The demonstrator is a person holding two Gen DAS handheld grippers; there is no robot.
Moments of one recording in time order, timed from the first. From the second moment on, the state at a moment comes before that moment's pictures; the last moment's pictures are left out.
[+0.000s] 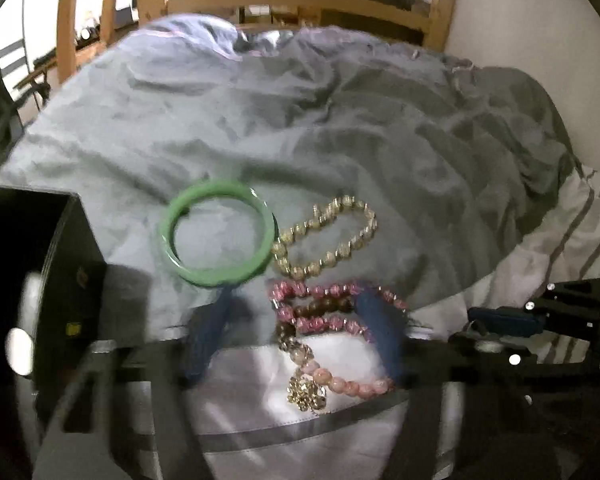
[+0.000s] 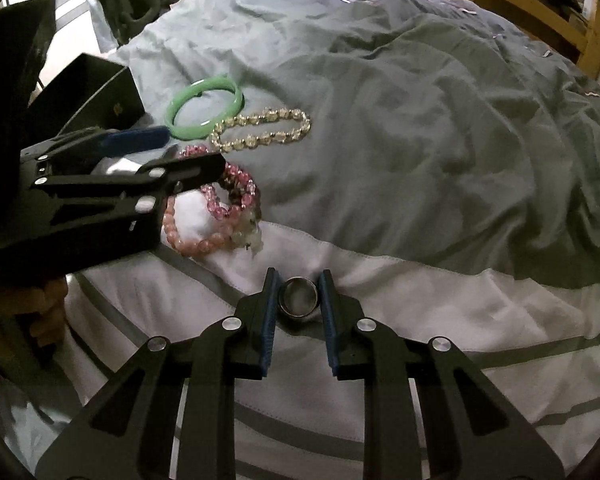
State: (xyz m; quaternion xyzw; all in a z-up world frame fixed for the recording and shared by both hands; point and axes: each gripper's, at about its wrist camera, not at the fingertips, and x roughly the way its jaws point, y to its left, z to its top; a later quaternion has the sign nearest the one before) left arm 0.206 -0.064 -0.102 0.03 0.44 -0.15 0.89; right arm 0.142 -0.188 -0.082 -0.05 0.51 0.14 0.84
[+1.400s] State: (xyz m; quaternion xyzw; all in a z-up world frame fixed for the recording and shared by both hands) left arm 0.155 0.009 0.034 0.01 0.34 -0.10 0.94; right arm 0.112 -0.146 0.010 -0.06 0.35 0.20 0.91
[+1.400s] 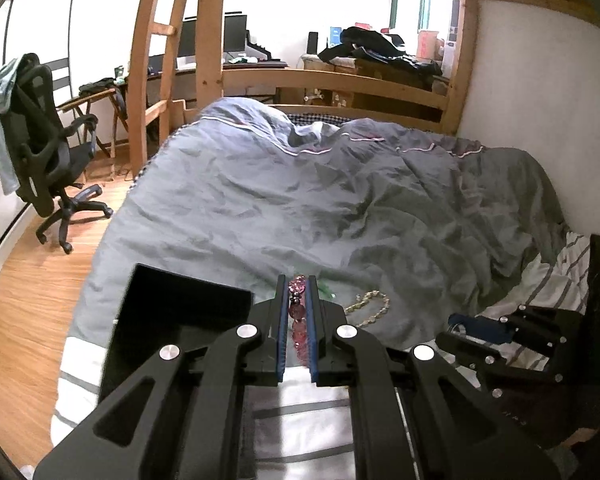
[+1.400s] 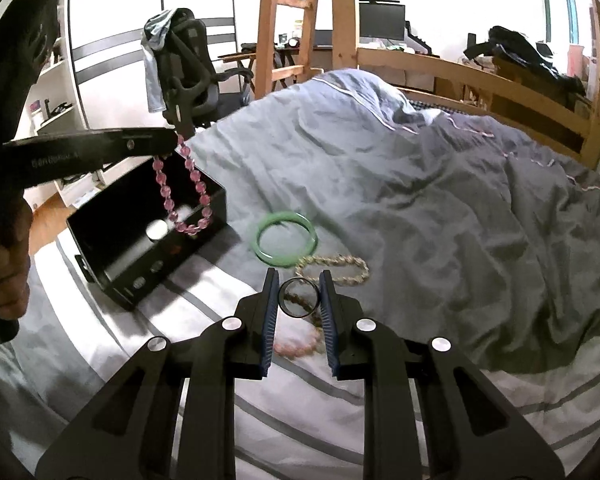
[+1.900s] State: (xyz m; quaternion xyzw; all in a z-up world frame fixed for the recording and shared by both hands) left arm 0.148 0.039 0.044 0.03 0.34 -0.06 0.94; right arm 0.114 -0.094 0.041 -0.07 0.33 0.23 0.91
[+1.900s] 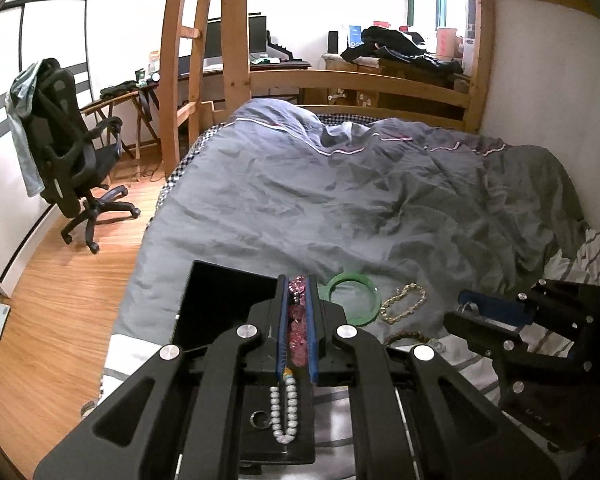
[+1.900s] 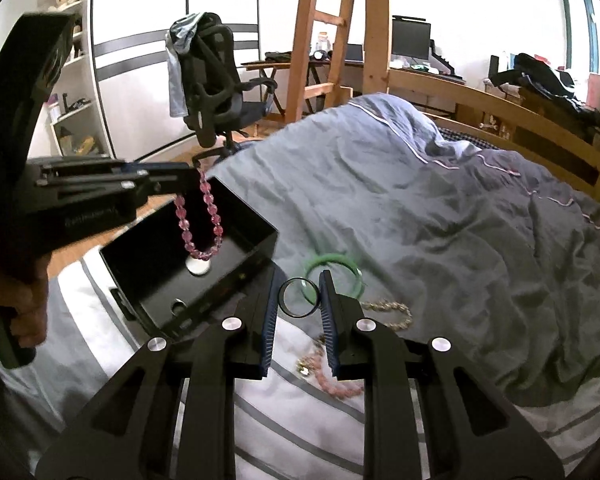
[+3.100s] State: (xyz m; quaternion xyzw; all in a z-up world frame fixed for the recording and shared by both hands) left arm 0.152 0.125 0.034 -0.04 0.37 0.00 0.93; right arm 0.120 0.011 0.015 -0.10 0.35 0.32 0.87
